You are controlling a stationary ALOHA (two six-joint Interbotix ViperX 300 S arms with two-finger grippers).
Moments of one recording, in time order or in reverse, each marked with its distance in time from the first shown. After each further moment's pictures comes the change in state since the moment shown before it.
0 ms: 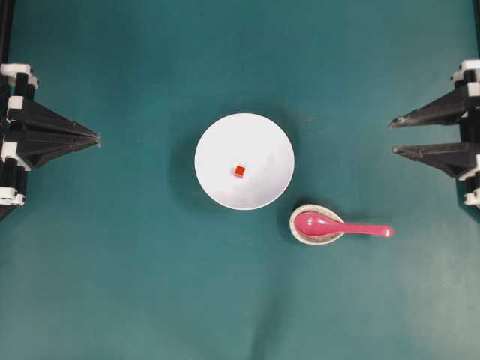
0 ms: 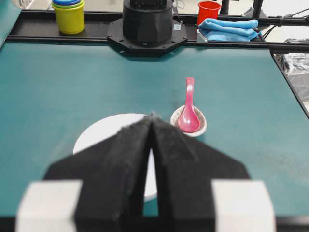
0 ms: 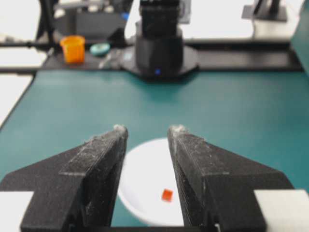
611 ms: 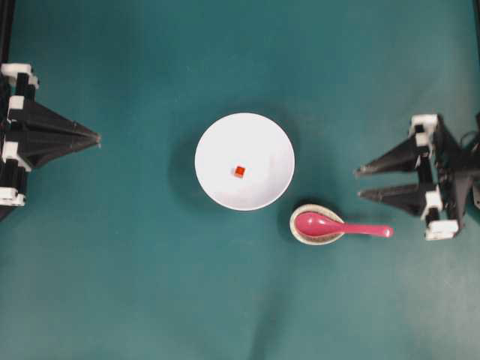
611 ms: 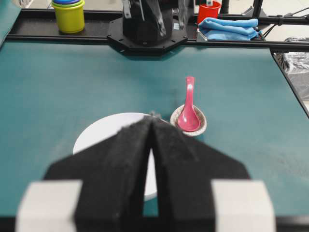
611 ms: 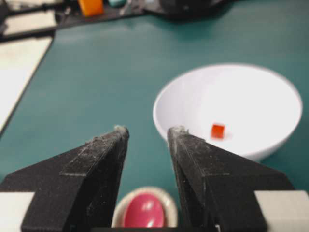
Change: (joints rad) left arm 0.000 0.003 0.000 0.000 0.000 0.000; right arm 0.253 0.442 0.160 0.313 -0.561 0.000
